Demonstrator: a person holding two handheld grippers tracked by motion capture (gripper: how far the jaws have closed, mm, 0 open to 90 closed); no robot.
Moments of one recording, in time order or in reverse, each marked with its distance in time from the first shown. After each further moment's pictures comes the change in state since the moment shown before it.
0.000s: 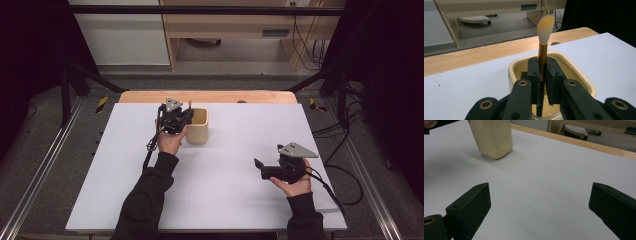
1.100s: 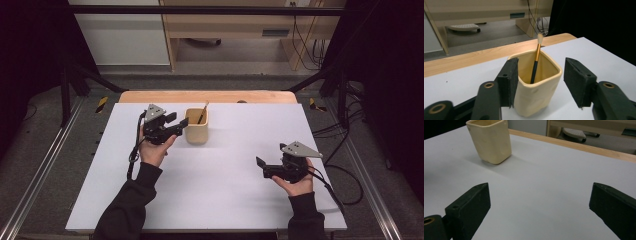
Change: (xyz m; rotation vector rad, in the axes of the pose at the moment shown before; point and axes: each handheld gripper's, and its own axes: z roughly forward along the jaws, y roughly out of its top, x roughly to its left) left arm 0.005 -0.002 -0.072 -0.064 -0.107 0.007; right arm -0.003 0.003 -0.006 -0.026 -0.005 0.025
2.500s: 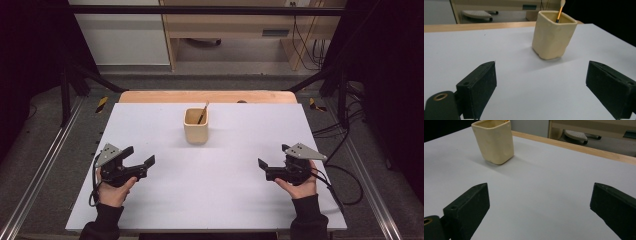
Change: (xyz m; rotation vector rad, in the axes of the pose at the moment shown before) left arm 0.033 -0.084 -0.111 0.023 0.070 -0.078; right arm 0.000 -0.001 -0.010 -0.013 0.012 -0.012
